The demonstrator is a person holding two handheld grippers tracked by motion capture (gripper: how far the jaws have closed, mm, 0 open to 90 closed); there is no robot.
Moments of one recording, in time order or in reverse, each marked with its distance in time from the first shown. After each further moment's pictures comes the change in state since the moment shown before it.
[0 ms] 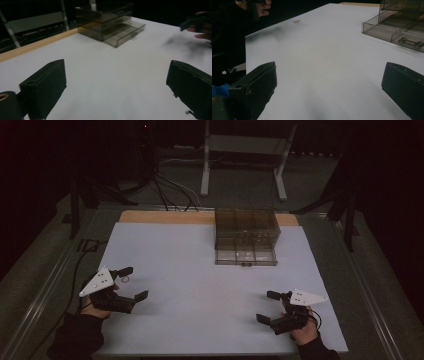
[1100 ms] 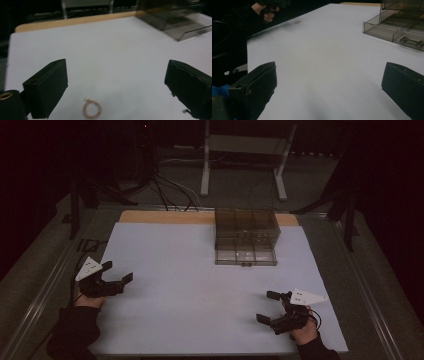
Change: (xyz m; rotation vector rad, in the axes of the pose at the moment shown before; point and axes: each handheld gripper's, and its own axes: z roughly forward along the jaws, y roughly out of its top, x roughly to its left) left arm 0.052 -0.028 -0.001 0.116 0.307 -0.208; right arm -0.001 0.000 0.000 -0.002 0.009 0.010
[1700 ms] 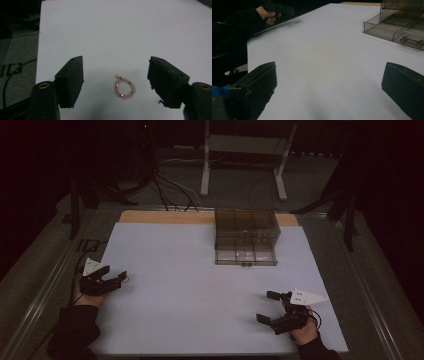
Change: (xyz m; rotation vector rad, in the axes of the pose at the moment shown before) left arm 0.013 -0.013 0.014 0.157 0.185 -0.048; right arm 0.000 0.000 0.000 -0.001 0.000 0.002
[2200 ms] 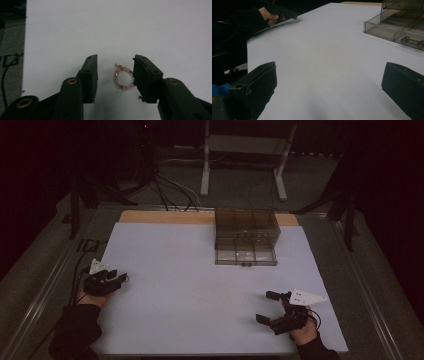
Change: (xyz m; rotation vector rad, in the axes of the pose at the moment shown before) left arm -0.002 -0.003 0.014 0.096 -0.025 0.016; right arm 0.001 0.000 0.002 0.008 0.002 -0.005
